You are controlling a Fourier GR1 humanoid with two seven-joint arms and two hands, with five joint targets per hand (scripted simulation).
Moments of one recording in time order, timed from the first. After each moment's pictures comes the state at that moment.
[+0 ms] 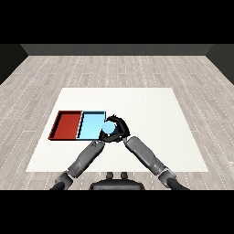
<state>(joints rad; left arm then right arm) -0.48 0.03 -0.52 -0.98 0.24 0.41 -0.39 -0.56 -0.01 0.56 -1.21 -0.26 -0.34 -0.32</state>
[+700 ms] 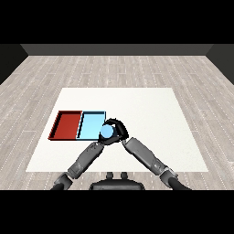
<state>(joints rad) -0.46 0.04 -0.55 -0.98 0.24 0.52 -0.43 -0.57 -0.03 0.64 -1.22 -0.31 -0.38 -0.35</state>
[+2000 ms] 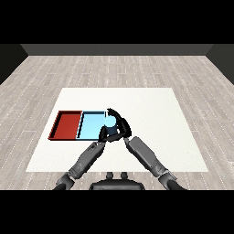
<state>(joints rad) -0.45 0.00 -0.49 -0.94 0.32 0.45 -0.44 -0.53 0.00 0.52 -1.27 -0.35 -0.29 -0.28</state>
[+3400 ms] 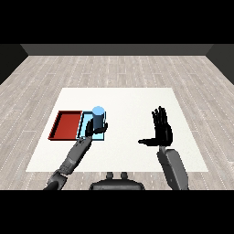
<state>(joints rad) -0.49 0.13 -0.29 -0.88 0.17 0.42 -0.34 -0.11 -0.20 0.16 -1.77 -0.43 -0.12 -0.24</state>
